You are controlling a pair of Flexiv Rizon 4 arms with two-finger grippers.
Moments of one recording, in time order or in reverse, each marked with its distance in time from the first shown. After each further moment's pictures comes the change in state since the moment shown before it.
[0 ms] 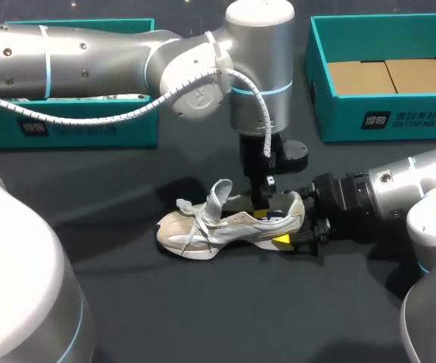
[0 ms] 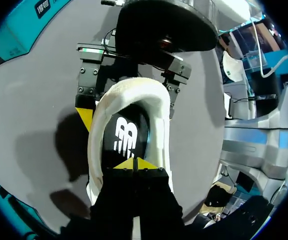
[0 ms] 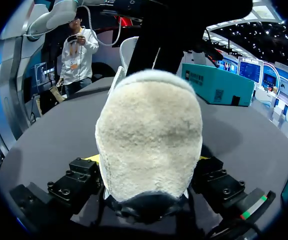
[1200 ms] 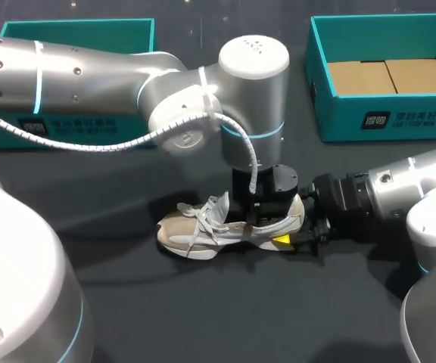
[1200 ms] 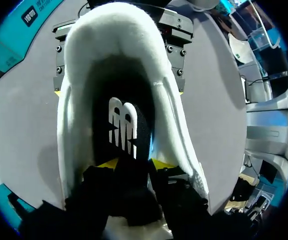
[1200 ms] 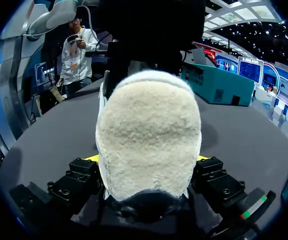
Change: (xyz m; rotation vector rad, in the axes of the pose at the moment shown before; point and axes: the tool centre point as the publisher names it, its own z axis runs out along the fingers) left arm -0.009 0.018 0.038 -0.008 -0.194 0.107; right arm 0.000 -0.001 0.000 0.001 0.000 0.000
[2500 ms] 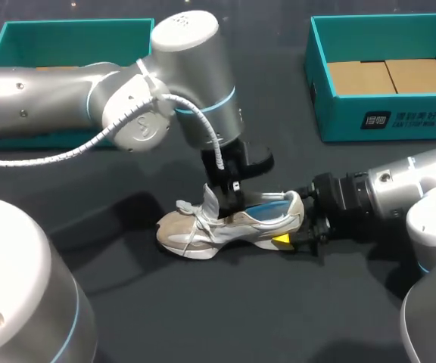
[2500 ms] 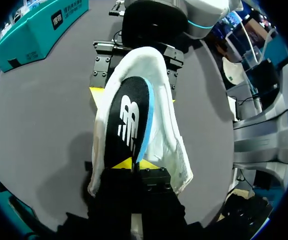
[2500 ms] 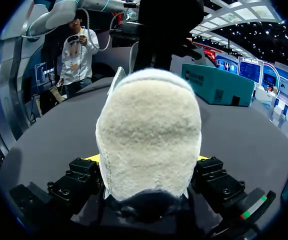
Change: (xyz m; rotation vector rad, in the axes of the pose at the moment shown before) left arm -0.006 0.013 -0.034 0.232 0.087 -0.062; right arm -0.001 0.002 0.000 -0.001 0.000 0.000
